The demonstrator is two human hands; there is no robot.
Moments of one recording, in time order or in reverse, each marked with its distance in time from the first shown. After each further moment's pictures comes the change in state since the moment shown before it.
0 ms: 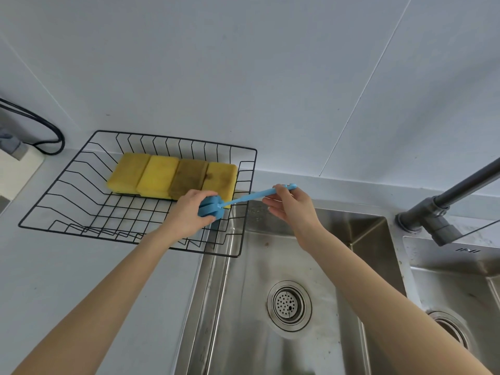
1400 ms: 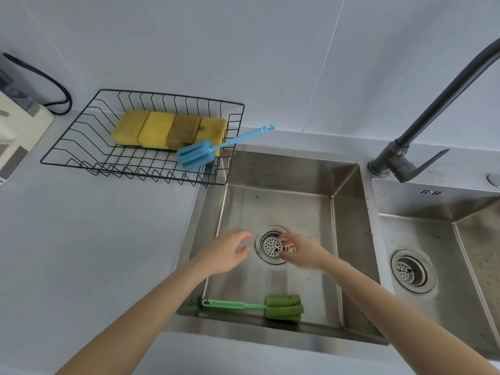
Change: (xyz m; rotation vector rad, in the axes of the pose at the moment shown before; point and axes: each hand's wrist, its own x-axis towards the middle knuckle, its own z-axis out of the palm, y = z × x) left_hand -0.153 0.048 0.118 -0.017 -0.335 0.136; right_hand -0.107 0.120 -0.106 -1.192 -0.400 0.058
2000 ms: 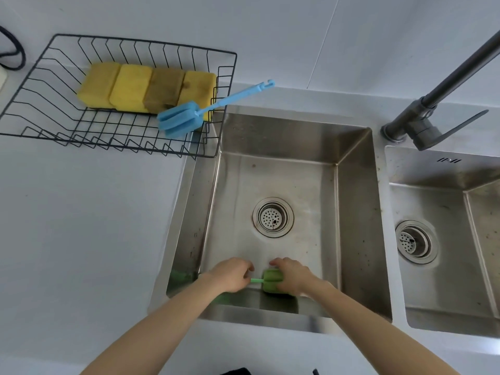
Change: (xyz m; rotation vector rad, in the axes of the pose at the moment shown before) left_hand 0.015 -0.043 0.105 0.137 -0.460 -0.182; right_hand 0.018 0.049 0.096 -0.198 -0.285 0.129
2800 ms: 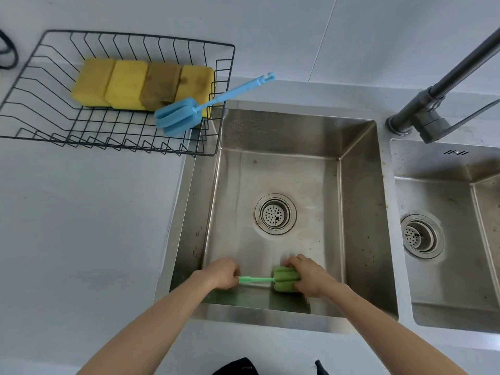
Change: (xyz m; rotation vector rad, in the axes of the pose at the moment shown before) left_hand 0.002 -0.024 -0.003 0.035 -0.108 -0.123; right_hand -0.002 0.030 0.004 0.024 0.049 -0.046
